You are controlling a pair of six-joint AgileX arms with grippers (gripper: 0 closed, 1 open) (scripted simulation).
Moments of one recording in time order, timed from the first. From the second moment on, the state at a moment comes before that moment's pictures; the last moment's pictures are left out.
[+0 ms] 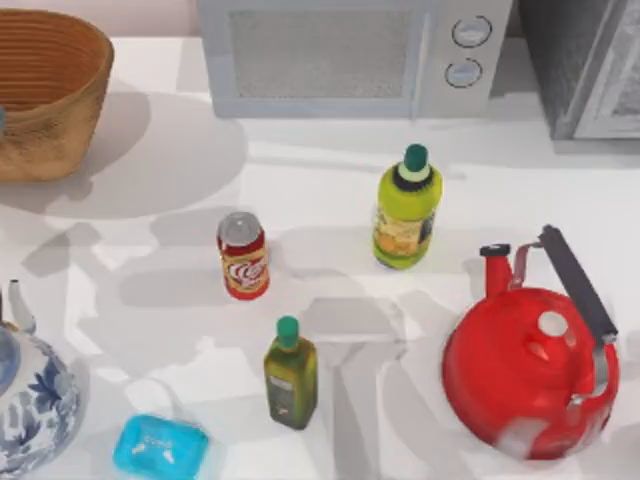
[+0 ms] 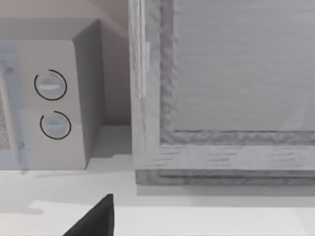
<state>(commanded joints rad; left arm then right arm) 0.17 1.96 1.61 -1.22 0.00 0.99 0.00 0.00 0.00 0.00 0.00 0.00</state>
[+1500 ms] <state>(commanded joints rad) 0.18 2.01 1.45 -1.01 0.00 0.99 0.00 0.00 0.00 0.00 0.00 0.00</state>
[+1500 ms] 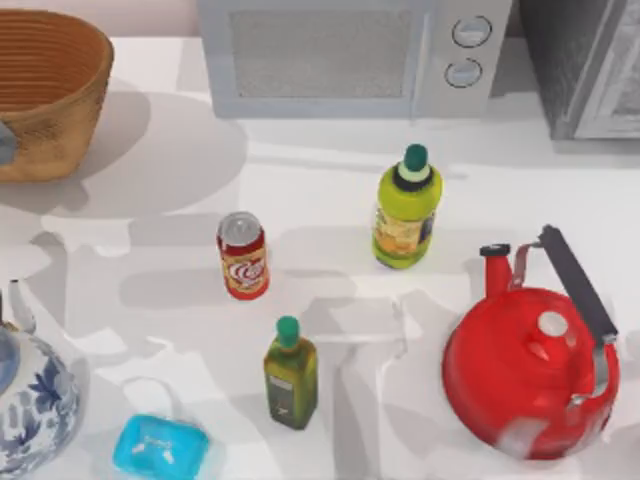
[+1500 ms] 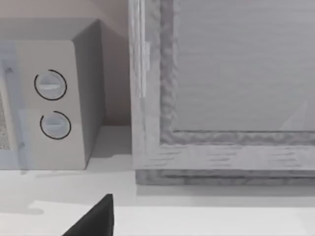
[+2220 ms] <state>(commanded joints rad) 0.17 2.01 1.46 -0.99 0.00 0.96 0.00 0.00 0.00 0.00 0.00 0.00</state>
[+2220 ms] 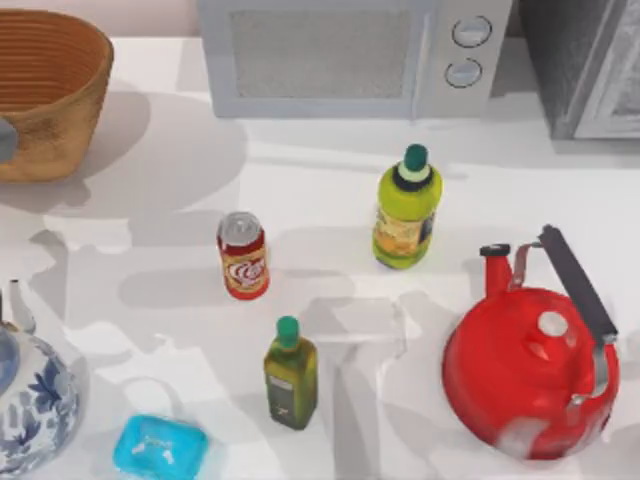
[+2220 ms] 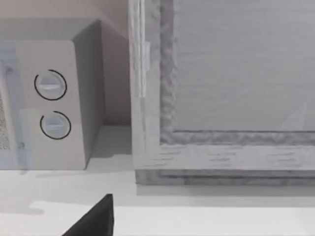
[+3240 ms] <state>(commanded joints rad) -0.45 2.07 1.61 -1.07 0.00 -0.39 0.00 0.00 0.00 0.00 0.00 0.00</state>
